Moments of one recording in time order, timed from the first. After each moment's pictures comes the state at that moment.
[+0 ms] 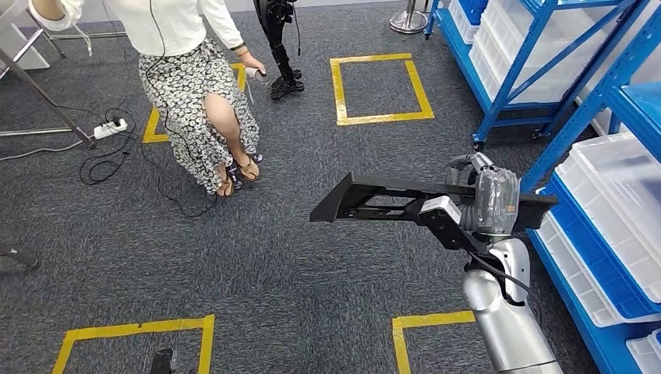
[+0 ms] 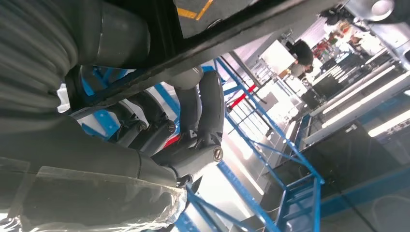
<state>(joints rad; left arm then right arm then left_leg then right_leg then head) -0.15 -0.10 0.75 -0.22 -0.46 0.01 -0.45 -0.29 -0.12 0.25 -1.46 0.76 -0.48 -0.20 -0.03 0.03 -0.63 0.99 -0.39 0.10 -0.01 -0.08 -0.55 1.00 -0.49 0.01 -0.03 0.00</state>
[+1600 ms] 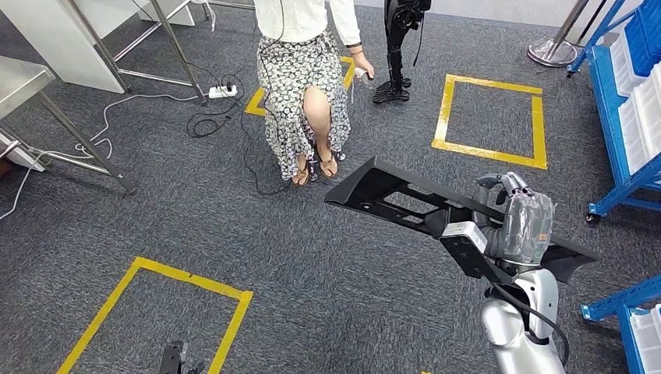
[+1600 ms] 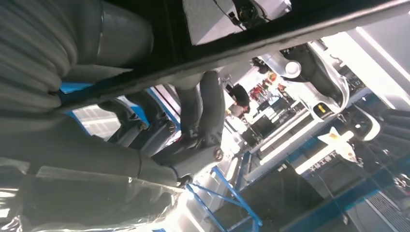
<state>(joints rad) -0.18 -0.10 0.73 -0.23 -0.49 0.01 -0.43 -0.13 -0.11 0.14 -1.68 0.84 -0.44 -0.17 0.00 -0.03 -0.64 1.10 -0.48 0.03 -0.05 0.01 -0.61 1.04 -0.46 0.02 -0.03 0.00</state>
